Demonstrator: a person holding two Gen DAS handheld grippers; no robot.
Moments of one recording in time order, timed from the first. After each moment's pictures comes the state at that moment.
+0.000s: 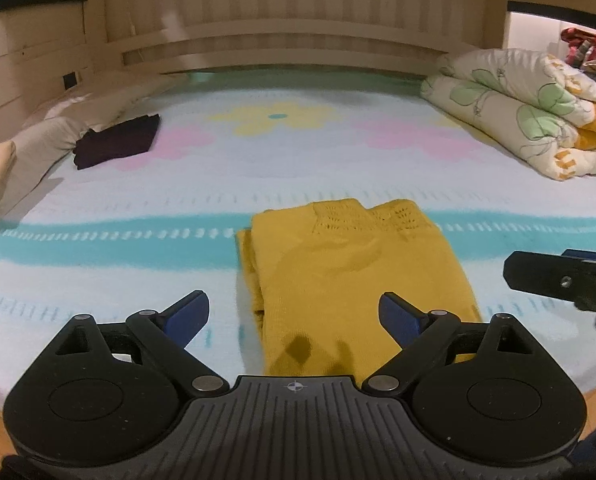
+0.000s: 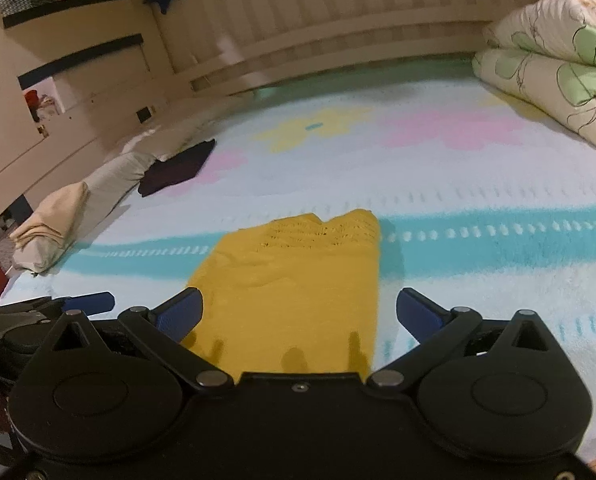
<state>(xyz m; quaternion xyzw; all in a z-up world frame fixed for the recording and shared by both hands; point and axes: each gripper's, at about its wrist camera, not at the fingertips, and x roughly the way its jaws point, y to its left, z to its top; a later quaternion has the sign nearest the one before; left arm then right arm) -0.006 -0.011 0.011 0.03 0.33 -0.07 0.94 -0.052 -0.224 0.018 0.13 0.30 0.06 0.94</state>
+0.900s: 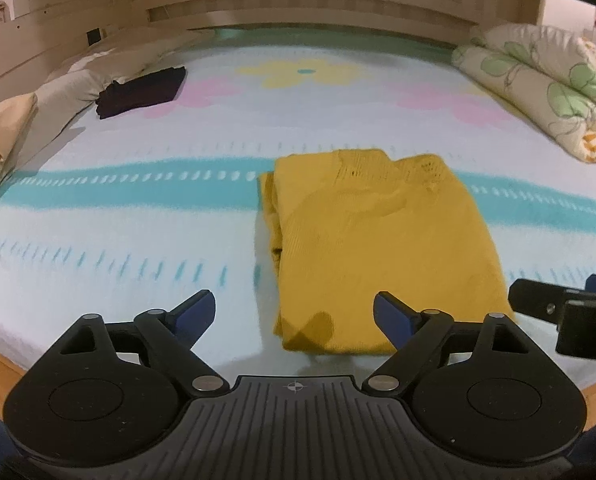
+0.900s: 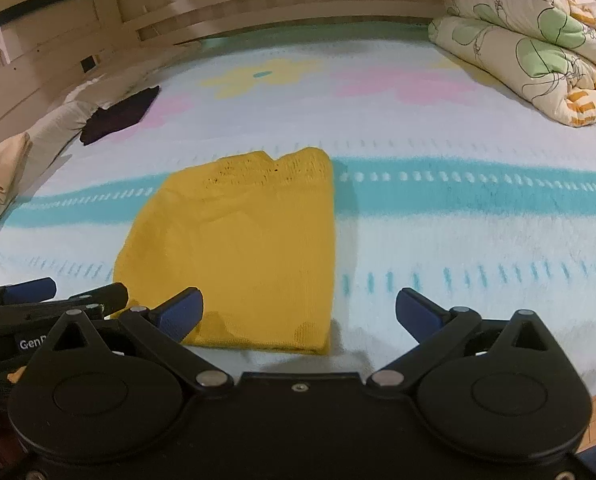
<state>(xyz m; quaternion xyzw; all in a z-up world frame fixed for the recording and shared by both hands) -0.013 -0.012 -0.010 0.02 0.39 -0.02 0.92 -0.051 -0.199 -0.006 0.09 0.38 -0.03 0.92</state>
